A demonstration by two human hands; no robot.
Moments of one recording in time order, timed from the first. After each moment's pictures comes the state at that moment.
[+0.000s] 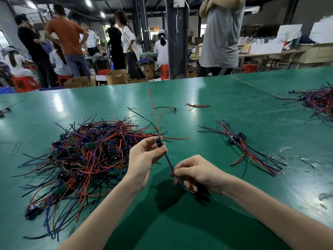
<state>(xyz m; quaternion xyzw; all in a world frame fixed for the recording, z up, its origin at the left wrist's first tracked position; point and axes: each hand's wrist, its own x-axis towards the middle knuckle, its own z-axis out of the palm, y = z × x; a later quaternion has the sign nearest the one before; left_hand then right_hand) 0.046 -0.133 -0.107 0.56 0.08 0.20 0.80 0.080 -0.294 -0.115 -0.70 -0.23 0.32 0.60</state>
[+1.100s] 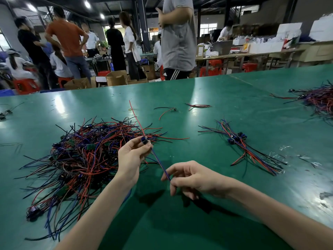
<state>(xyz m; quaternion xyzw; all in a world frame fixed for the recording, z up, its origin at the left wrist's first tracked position) 0.053 -0.104 -0.110 0.55 0.14 0.23 0.79 0.067 -0.300 -0.107 -0.67 -0.37 0.35 0.54</state>
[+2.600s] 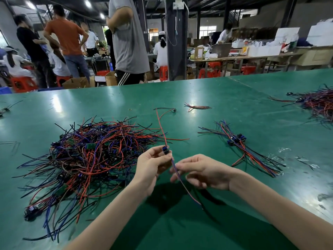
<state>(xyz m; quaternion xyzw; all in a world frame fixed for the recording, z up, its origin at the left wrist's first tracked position) 0.045 -0.144 -0.122 0.55 0.11 0.12 0.82 0.090 -0.306 -0.103 -0.64 -0.26 0.41 0.59</state>
